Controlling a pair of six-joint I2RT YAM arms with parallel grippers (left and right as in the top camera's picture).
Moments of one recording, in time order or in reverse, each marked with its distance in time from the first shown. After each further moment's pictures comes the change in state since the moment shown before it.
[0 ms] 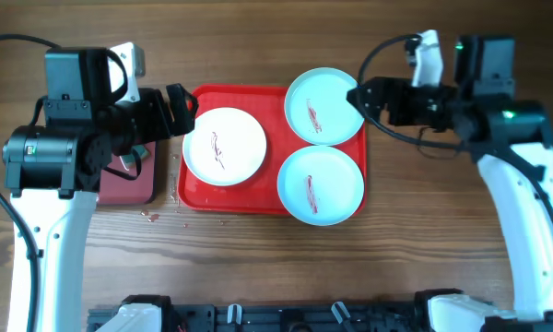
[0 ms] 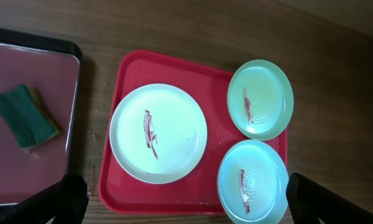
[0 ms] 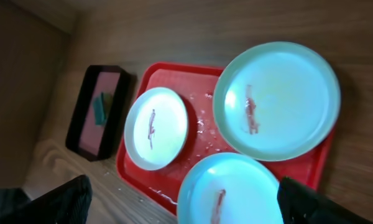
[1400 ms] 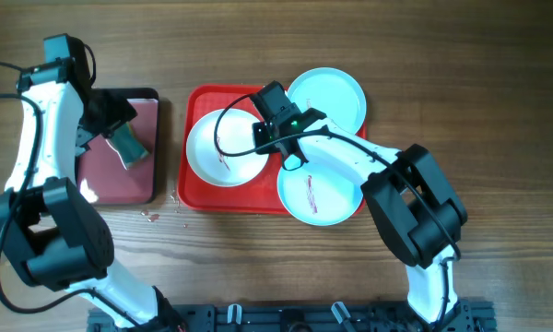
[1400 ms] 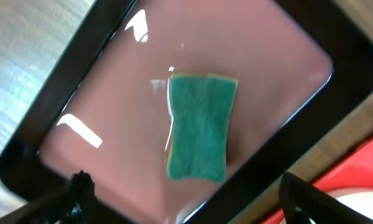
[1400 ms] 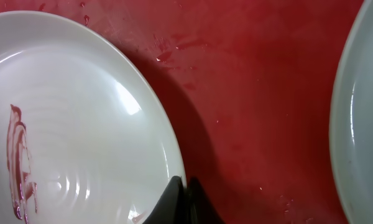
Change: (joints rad) left arm 0.302 0.578 0.008 0.077 -0.333 -0.147; right arm 0.571 0.688 0.011 0.459 0.593 0.285
